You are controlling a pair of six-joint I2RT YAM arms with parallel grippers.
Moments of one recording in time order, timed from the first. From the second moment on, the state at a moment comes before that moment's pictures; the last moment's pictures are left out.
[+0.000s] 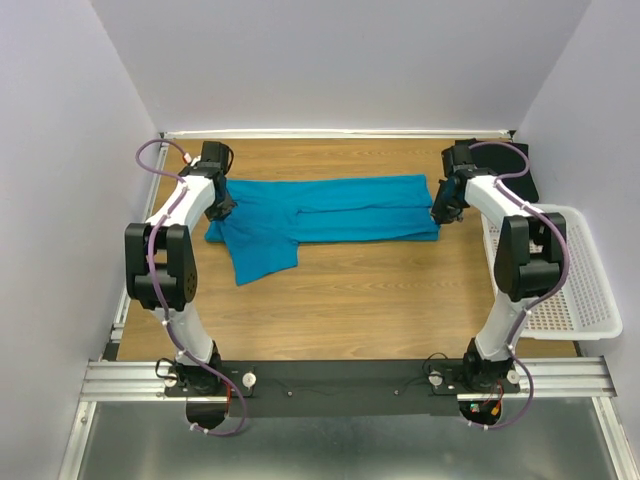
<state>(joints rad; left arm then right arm) -0.05 1.80 1.38 -0.71 -0.26 -0.52 0.09 1.87 1.37 -0.66 0.13 0.46</state>
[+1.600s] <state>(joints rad) -0.03 1.53 1.12 -0.54 -0.23 -0.54 0.23 1.85 1.42 -0.56 0.03 0.38</state>
